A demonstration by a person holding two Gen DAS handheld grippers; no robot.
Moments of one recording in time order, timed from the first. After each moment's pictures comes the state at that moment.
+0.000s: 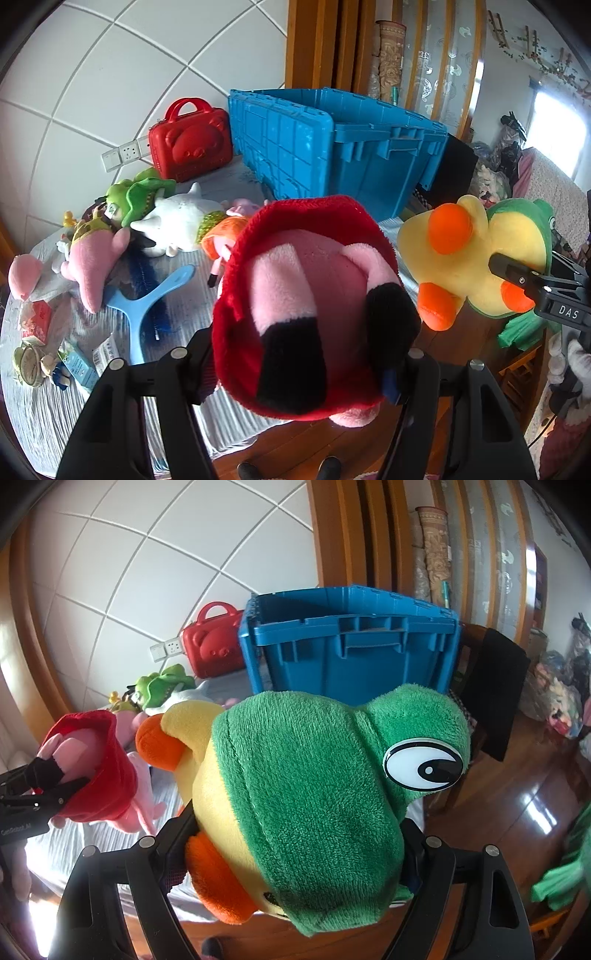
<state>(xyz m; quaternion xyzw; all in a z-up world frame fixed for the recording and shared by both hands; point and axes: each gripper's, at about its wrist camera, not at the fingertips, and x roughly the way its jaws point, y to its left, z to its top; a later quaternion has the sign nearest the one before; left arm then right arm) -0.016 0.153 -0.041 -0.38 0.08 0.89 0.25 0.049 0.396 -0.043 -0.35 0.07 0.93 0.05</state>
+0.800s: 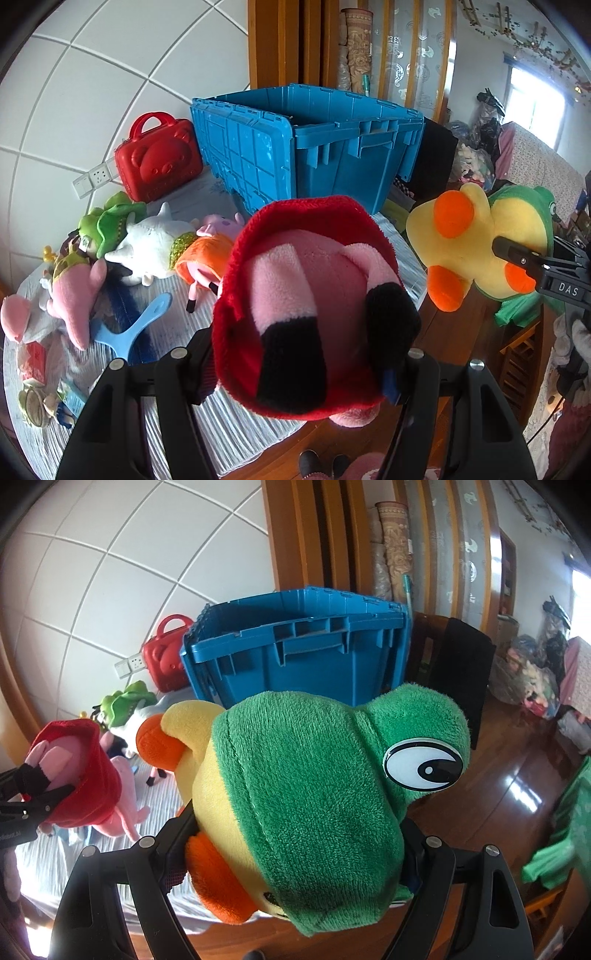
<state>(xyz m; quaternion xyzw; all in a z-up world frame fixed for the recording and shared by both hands) -0.047 0.192 -0.033 -0.38 0.12 0.87 0.30 0.047 0.445 -0.037 -0.34 0.09 0.93 0.11</state>
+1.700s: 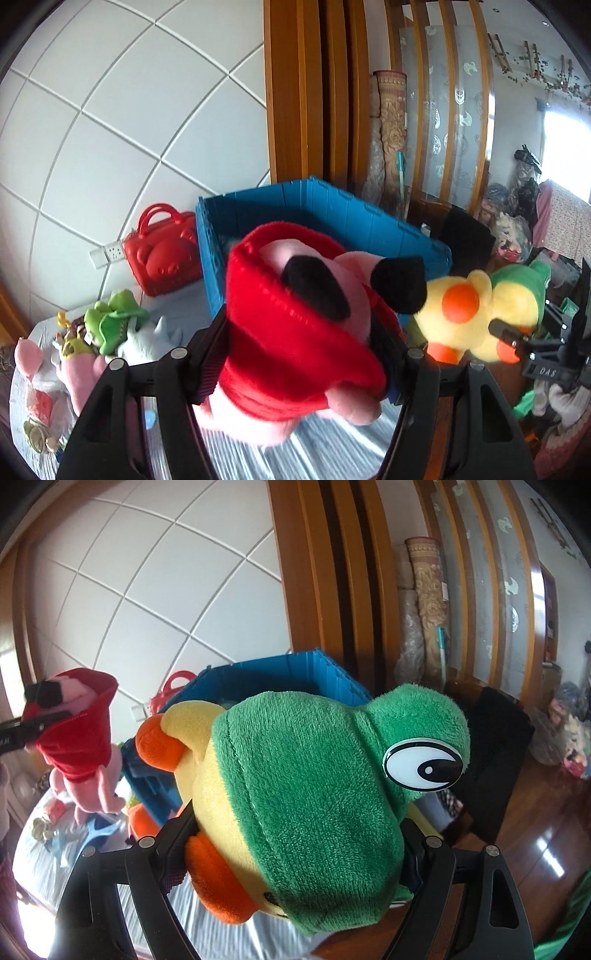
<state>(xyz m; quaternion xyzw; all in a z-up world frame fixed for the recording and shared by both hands) -0.153 0.377 0.097 -0.26 0.07 0.94 0.21 -0.062 0.653 0.028 -0.26 0.06 0.96 0.00</state>
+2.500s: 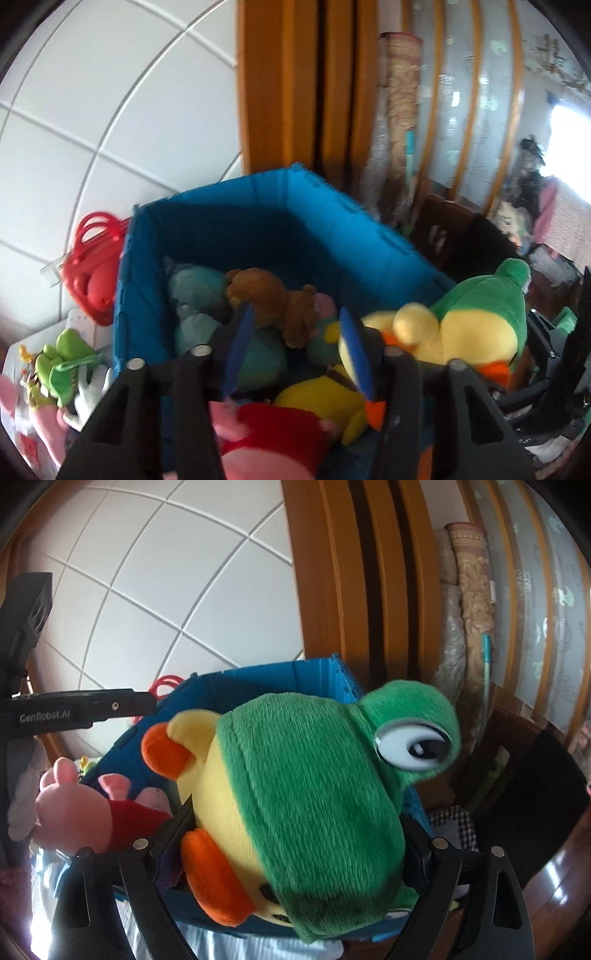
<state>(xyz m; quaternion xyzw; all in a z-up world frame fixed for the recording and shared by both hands) -0.369 0.515 0.081 -0.35 0.07 0.91 0.22 -0.278 0.691 0.033 -0.28 0.04 0.96 -0.05</state>
